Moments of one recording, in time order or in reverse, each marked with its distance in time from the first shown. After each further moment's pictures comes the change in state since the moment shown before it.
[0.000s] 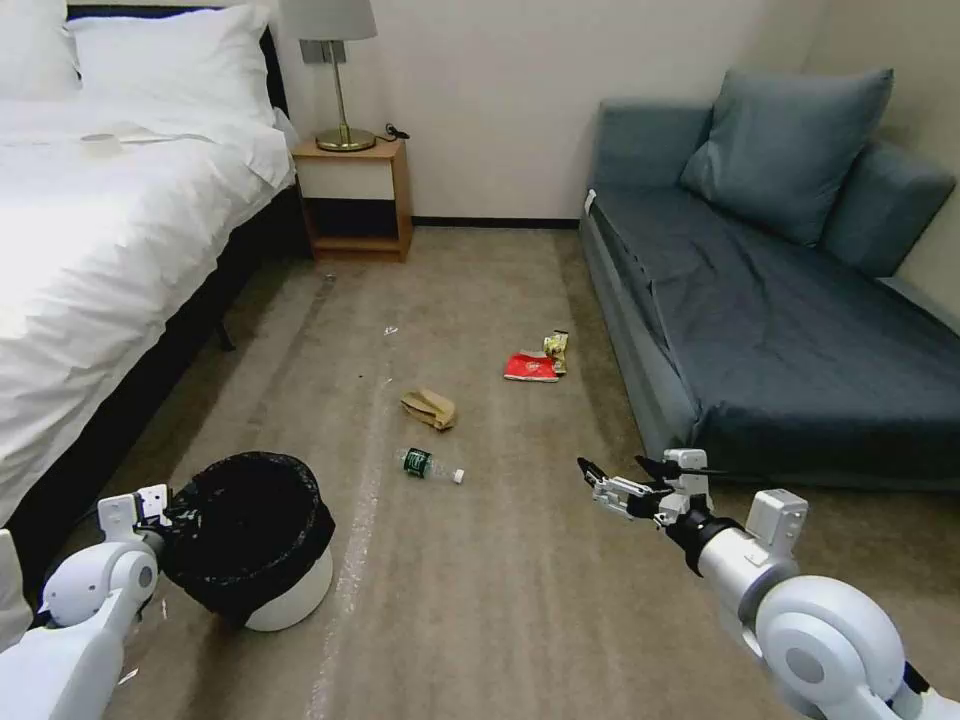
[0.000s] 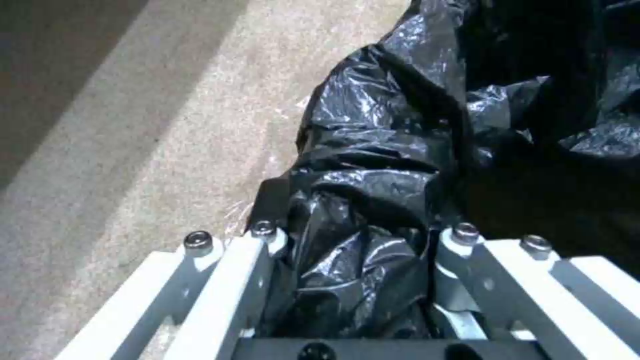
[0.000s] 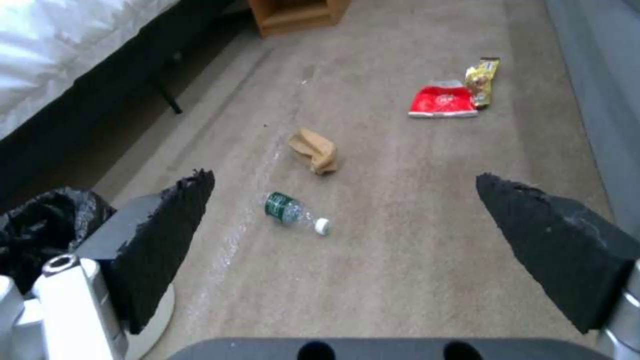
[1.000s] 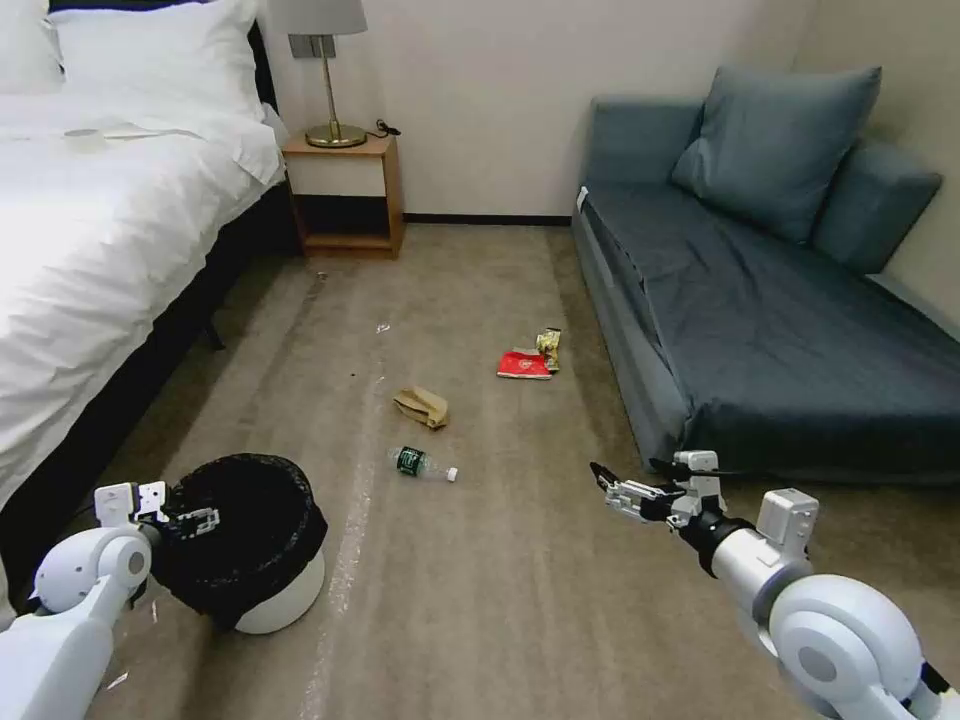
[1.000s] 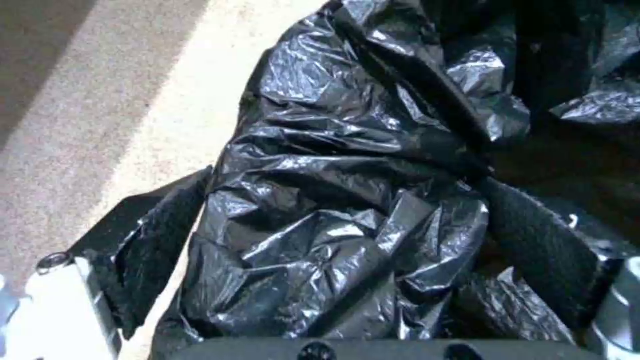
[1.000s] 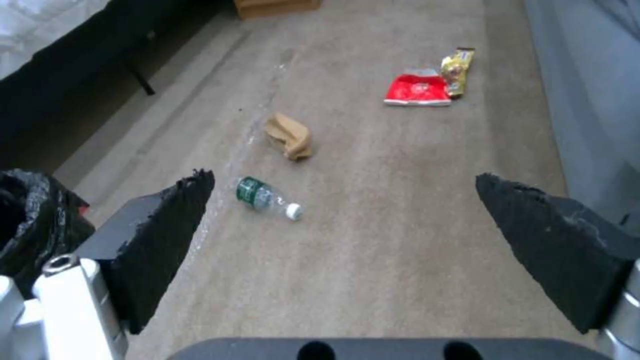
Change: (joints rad) left arm -0.010 0.064 -0.003 -0.030 -0.104 0.046 -0.067; right arm 0.017 -0.017 -0.001 -0.034 -0.017 -0.028 -0.010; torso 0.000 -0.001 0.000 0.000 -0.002
